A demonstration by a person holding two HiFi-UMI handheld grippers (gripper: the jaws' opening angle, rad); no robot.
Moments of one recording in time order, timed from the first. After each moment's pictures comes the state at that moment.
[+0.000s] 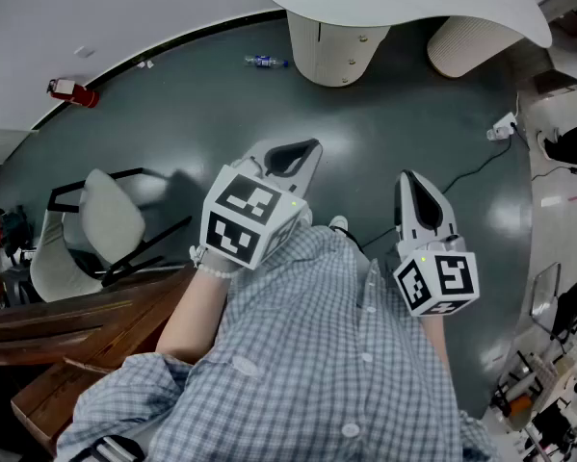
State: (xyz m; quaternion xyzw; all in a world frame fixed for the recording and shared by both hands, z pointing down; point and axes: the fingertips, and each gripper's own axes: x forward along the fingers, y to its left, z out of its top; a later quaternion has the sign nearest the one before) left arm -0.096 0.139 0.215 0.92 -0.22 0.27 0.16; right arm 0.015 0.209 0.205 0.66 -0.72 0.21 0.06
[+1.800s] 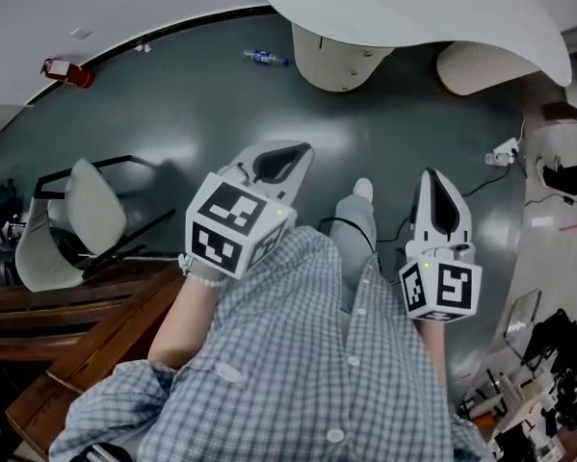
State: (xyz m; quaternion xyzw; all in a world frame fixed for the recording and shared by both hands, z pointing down) left arm -0.054 0.062 0.240 0.91 -0.26 0.26 0.21; right arm 0.104 0.112 0.211 0.67 -0.72 0.12 0.13
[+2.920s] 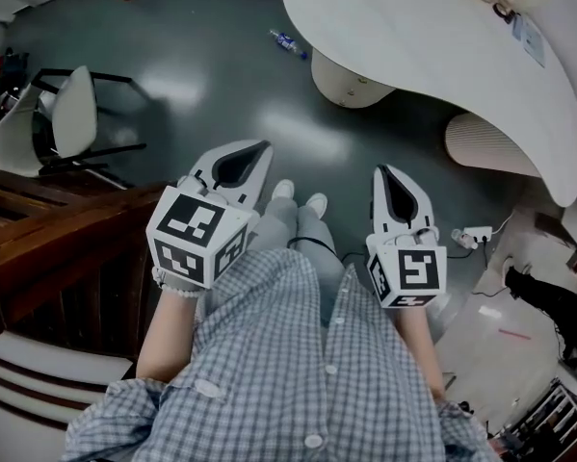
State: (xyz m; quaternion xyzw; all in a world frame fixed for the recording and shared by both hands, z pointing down) left arm 0.024 0.038 0.244 0.80 -0.51 0.22 0.25; right arm 0.180 0.019 0.263 0.42 -0.88 0.12 0.18
